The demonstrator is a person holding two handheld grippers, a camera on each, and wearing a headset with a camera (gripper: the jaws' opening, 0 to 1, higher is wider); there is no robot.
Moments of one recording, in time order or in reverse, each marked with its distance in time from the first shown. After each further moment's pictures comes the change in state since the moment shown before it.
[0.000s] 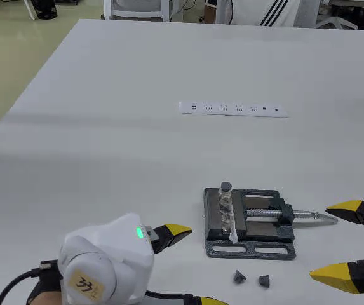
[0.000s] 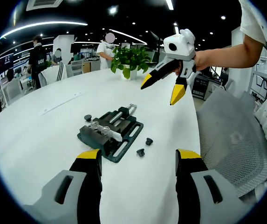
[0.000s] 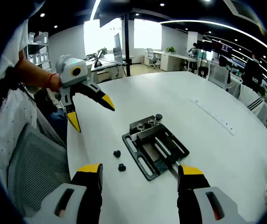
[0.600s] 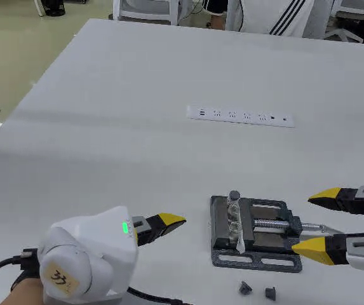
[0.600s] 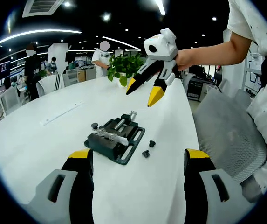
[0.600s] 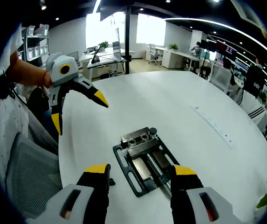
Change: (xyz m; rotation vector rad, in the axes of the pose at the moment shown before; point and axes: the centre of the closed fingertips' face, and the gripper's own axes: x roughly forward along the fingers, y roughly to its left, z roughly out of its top) left arm -0.025 0.014 0.015 0.069 -0.069 -0.048; right arm 0.024 -0.023 0.041 -0.049 0.051 -0.020
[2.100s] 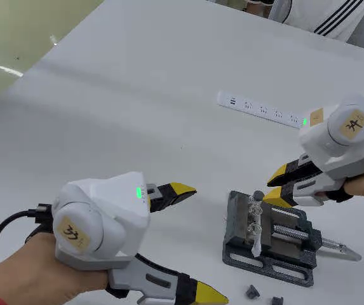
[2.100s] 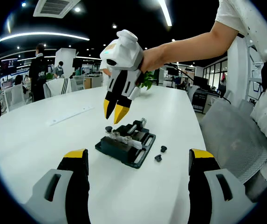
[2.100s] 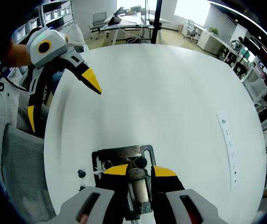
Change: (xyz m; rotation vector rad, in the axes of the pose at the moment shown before) left arm -0.012 0.032 0.003 -0.043 -0.114 0.035; right arm 0.100 -0.026 0.053 -0.273 0.337 0.163
